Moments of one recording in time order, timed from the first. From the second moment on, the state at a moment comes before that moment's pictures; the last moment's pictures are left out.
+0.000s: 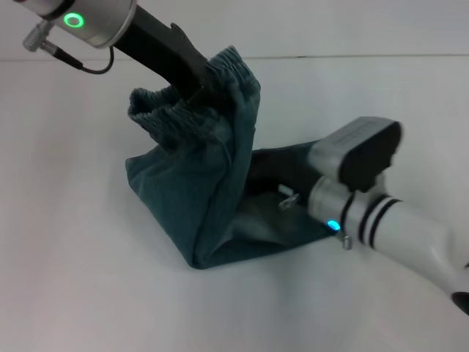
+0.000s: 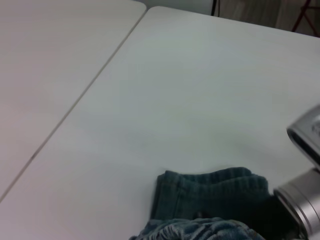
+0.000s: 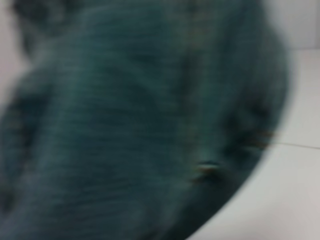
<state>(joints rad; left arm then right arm) -0.98 -2.12 0.93 1.27 2.54 1.73 -2.13 0.77 2.10 0.13 0.36 -1.98 -0.70 0.39</state>
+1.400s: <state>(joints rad) -0.94 -2.17 1.32 0.78 2.00 1.17 -2.01 0.63 2.09 0.48 0.03 -1.86 -1.15 0.57</state>
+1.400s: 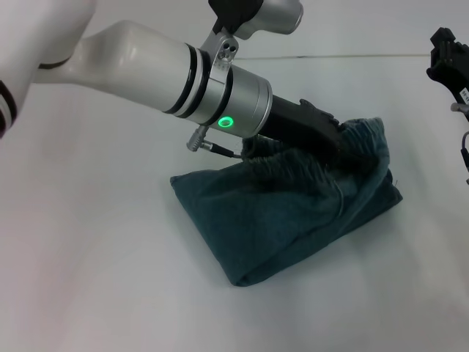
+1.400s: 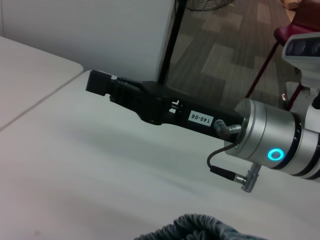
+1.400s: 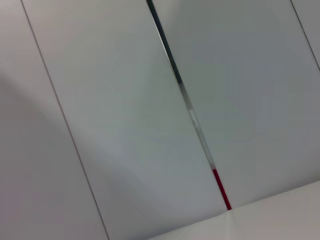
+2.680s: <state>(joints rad) -0.85 -2.16 1.25 0.92 1.90 1.26 -2.01 0.61 2.07 0.17 -0.20 -1.94 -1.29 0.98</state>
